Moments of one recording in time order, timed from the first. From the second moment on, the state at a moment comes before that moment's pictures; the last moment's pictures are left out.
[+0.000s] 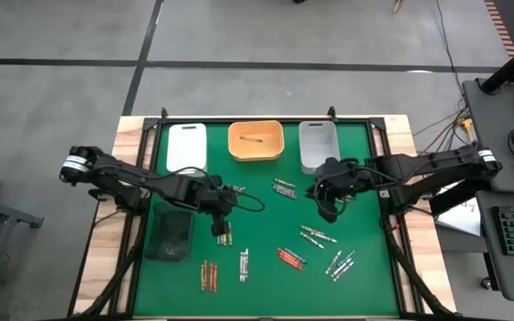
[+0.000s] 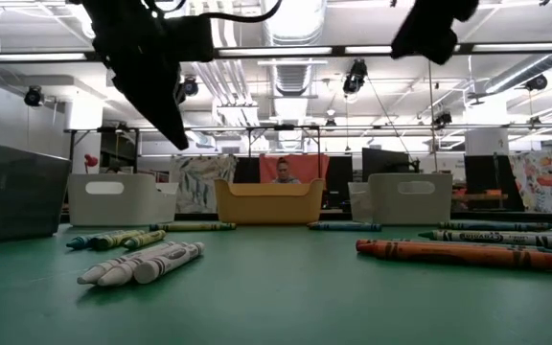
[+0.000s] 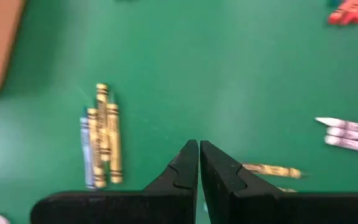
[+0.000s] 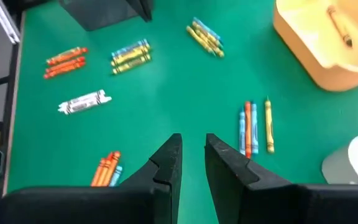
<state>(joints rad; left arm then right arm) -0.19 1.48 1.01 -0.62 -0.23 -0.35 0.13 1.13 1.00 -0.62 0.11 0.41</state>
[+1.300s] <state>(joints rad) -0.16 1.49 0.92 -0.47 -0.33 -0.22 0.13 1.13 0.59 0.24 0.11 0.29</state>
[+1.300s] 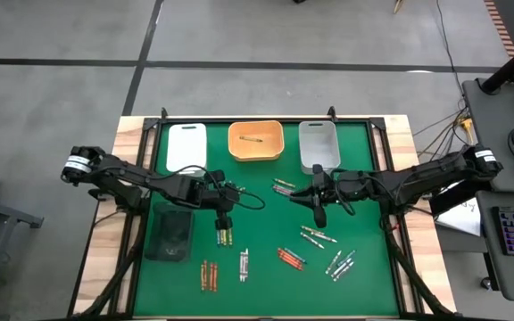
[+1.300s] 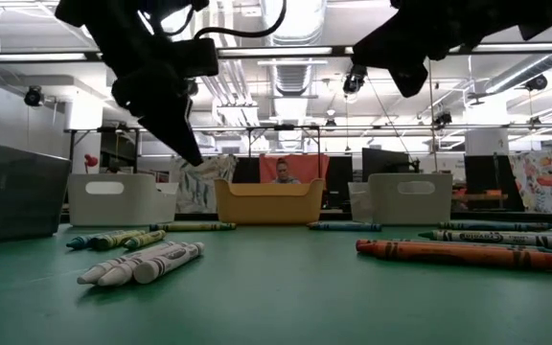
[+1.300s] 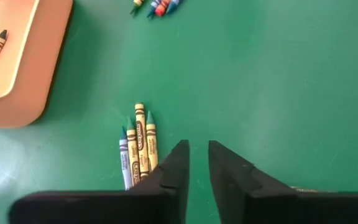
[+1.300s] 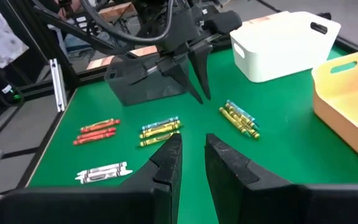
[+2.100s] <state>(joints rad) -0.17 1.49 0.92 -0.52 -0.08 -0.36 0.13 1.13 0.54 0.24 0.11 0.31</state>
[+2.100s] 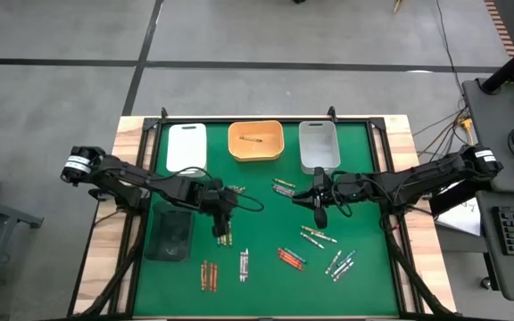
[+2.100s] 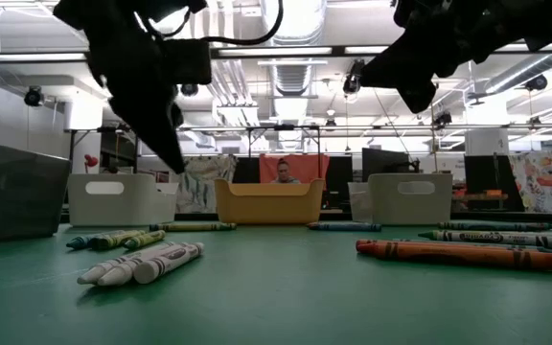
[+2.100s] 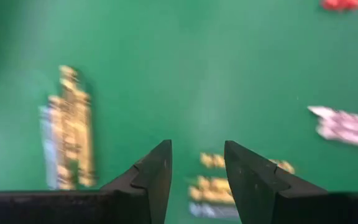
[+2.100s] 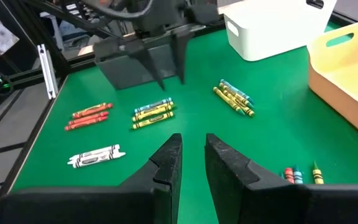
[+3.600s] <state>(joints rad) -0.64 2.00 1.71 -1.19 -0.04 -1.77 0.13 1.13 0.55 0.19 0.13 0.19</state>
